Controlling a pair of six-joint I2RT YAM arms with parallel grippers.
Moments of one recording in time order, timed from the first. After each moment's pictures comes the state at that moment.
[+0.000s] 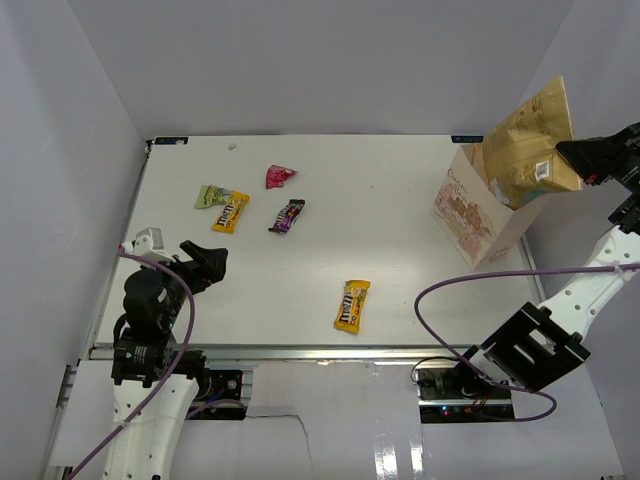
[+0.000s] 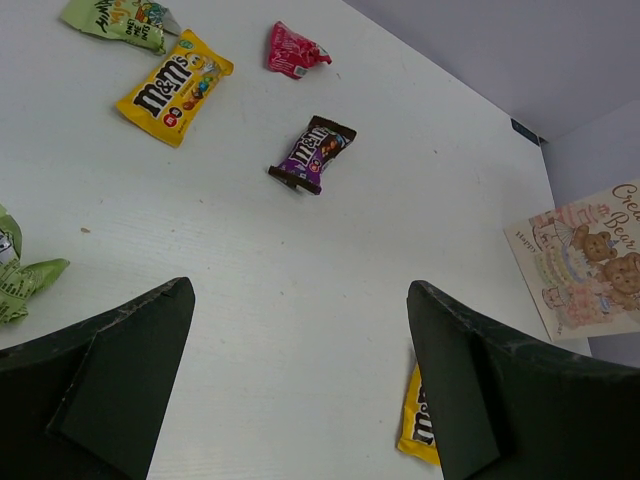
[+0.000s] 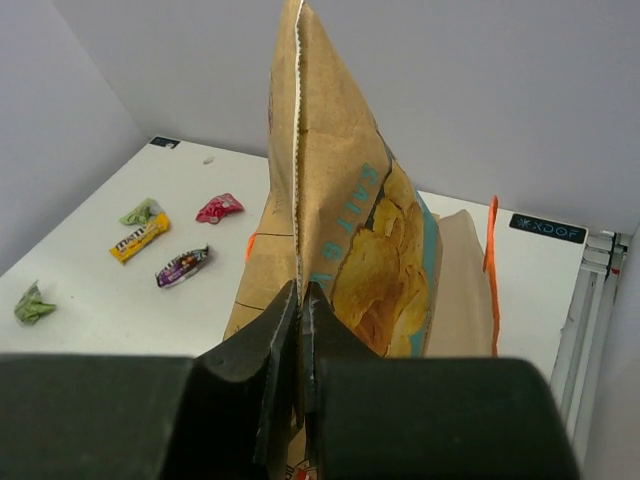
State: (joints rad) left arm -0.08 0.32 0.63 -0.53 0.06 -0.58; right arm -0.82 1.30 1.48 0.02 -1.40 0.40
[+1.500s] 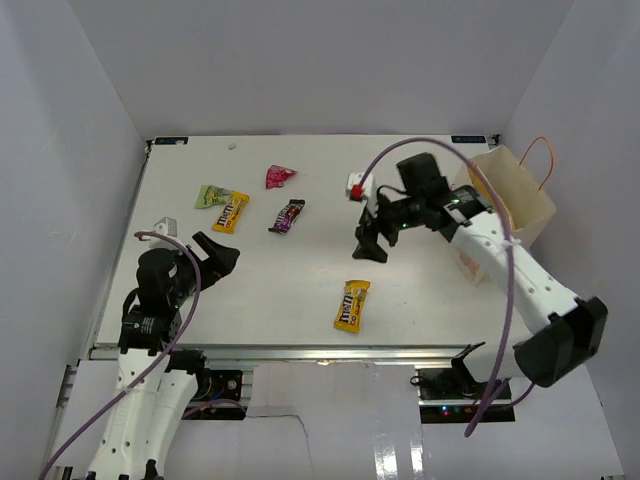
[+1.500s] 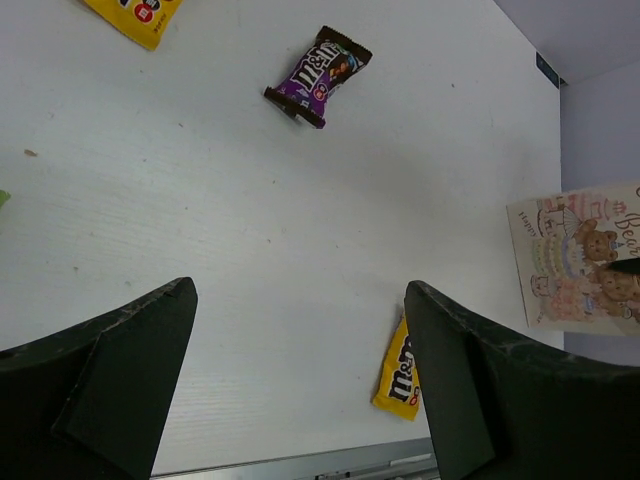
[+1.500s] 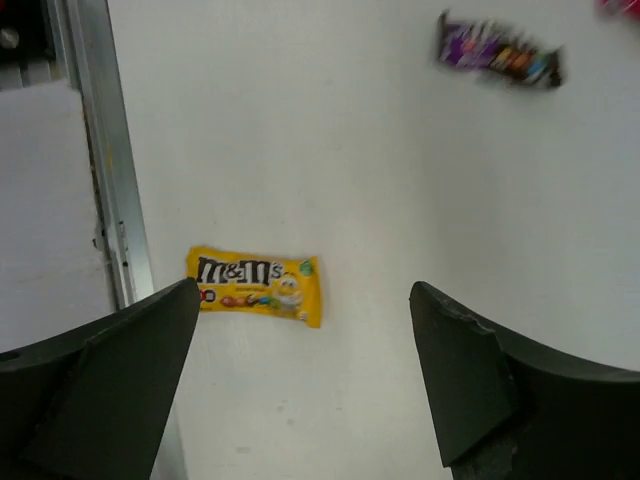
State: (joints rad) left arm -0.08 0.50 0.63 -0.52 0.16 -0.64; right arm 0.52 1.33 1.43 -0.83 -0.70 -0.62
